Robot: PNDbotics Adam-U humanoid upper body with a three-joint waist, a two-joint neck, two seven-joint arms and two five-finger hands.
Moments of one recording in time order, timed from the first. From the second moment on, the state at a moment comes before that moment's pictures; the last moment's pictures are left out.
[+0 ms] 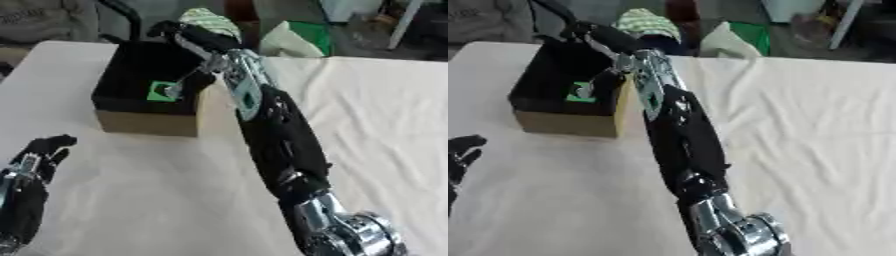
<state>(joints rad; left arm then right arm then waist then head) -0.12 0.18 -0.06 -1.81 0.12 0.00 -0.08 -1.15 0.17 -0.31 -0.90 1.28 -0.50 0.35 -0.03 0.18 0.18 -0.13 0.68</state>
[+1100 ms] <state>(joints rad) -0.10 0.18 -0.05 -1.81 0.12 0.00 -0.06 -1.01 -0.13 -0.30 -0.95 0.62 -0.38 0.25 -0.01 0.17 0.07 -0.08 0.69</state>
